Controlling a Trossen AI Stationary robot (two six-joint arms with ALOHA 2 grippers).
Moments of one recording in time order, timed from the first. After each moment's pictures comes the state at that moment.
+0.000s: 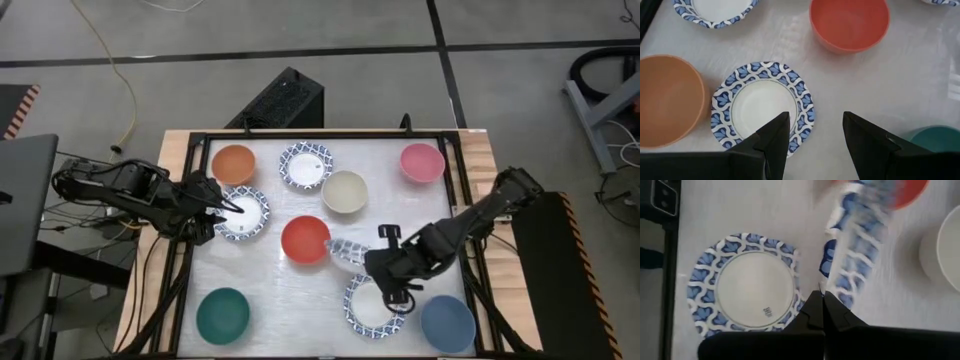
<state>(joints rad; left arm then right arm) -0.24 0.88 1.16 -1.24 -0.22 -0.49 0.57 1.56 1.50 -1.12 0.25 0.48</state>
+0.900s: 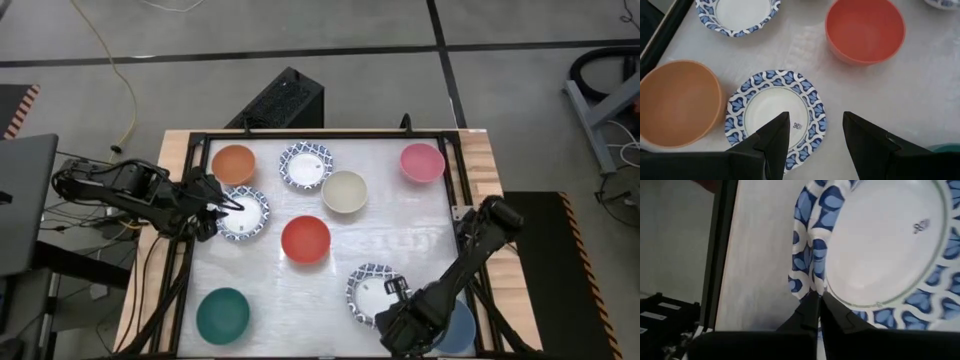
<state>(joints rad) -0.24 0.88 1.16 -1.23 -0.30 -0.51 0.81 1.85 1.51 -1.09 0.05 0.52</state>
